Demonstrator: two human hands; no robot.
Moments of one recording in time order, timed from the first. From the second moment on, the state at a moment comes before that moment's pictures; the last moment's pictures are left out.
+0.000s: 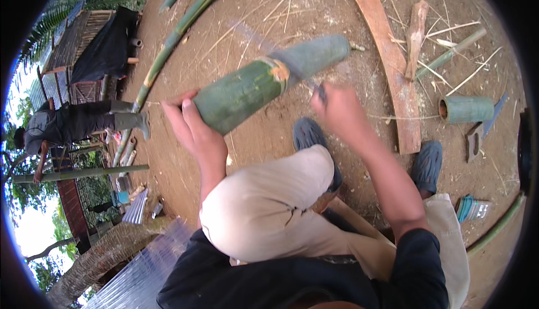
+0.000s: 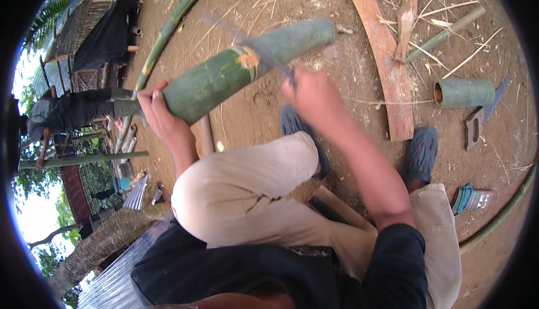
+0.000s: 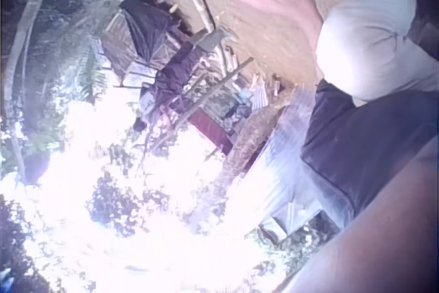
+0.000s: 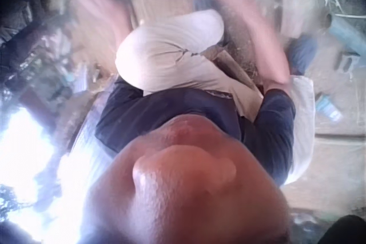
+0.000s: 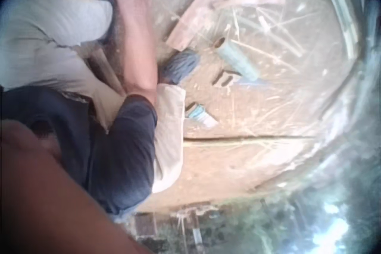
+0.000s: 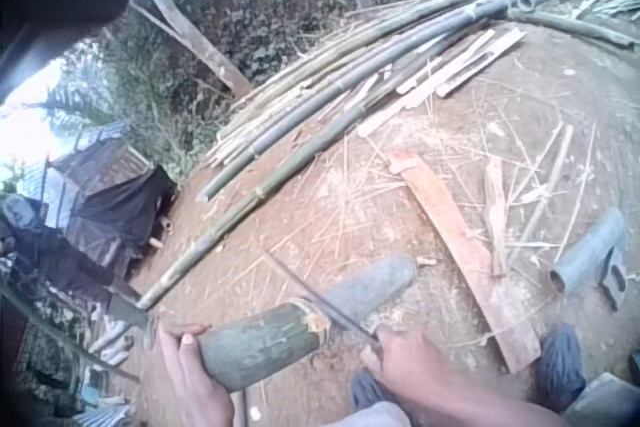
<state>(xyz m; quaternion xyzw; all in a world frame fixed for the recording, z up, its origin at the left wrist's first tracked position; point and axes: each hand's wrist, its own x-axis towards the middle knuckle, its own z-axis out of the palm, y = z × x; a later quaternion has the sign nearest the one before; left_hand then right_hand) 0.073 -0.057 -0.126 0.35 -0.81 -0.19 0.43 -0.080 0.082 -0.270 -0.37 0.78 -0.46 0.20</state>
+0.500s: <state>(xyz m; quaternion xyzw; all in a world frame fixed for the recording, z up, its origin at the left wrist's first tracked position) 0.064 -0.046 -0.119 0.25 -0.86 -0.18 0.40 -0.073 0.092 -0.265 -0.33 0.77 -0.50 0.21</state>
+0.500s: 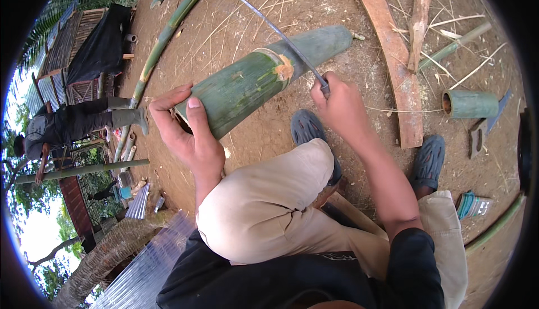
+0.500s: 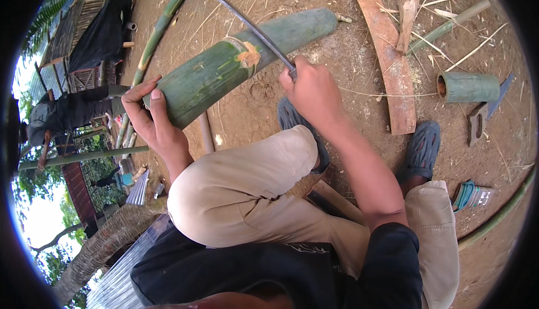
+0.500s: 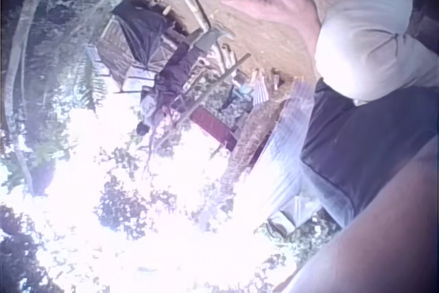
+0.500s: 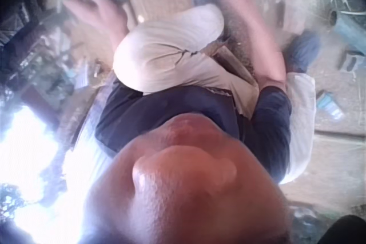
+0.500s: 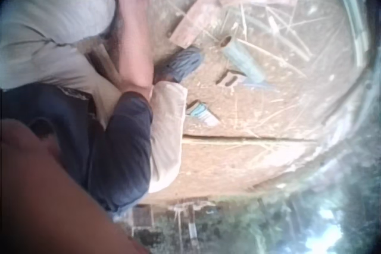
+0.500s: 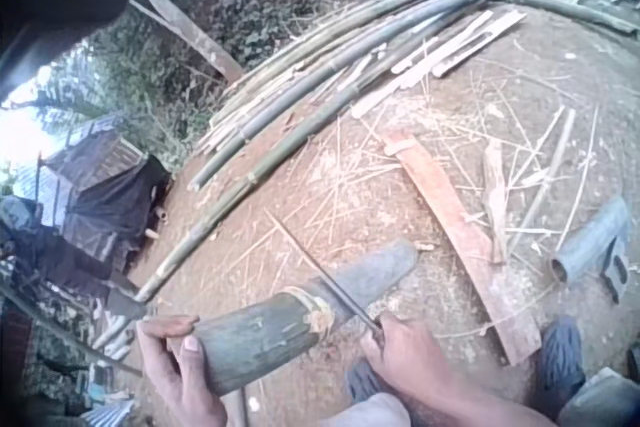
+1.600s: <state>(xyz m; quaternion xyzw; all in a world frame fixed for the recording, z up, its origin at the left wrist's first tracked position) 0.069 -0.040 -0.124 0.23 -0.85 -0.21 0.42 -0.052 0.102 -0.234 -0.40 0.73 -0.52 0.18</state>
